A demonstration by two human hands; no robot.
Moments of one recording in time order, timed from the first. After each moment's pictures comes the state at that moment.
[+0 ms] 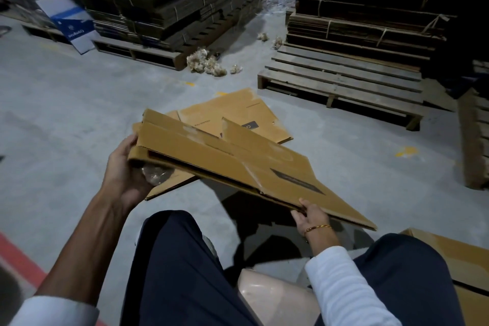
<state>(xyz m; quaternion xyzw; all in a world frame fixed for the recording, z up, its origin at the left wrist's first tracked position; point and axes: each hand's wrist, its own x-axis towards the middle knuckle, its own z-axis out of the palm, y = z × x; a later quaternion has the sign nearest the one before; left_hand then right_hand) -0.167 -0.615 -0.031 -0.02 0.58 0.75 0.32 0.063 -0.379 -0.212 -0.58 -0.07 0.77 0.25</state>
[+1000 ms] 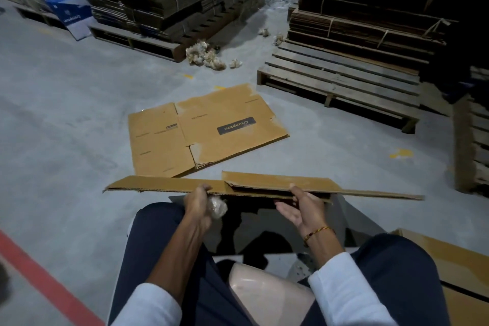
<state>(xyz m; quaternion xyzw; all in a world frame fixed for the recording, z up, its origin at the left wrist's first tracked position) -0.083 -0.544 -0.144 -0.23 0.64 0.64 0.34 0.075 -0.393 -0.173 -0.53 -0.30 0.77 0.20</state>
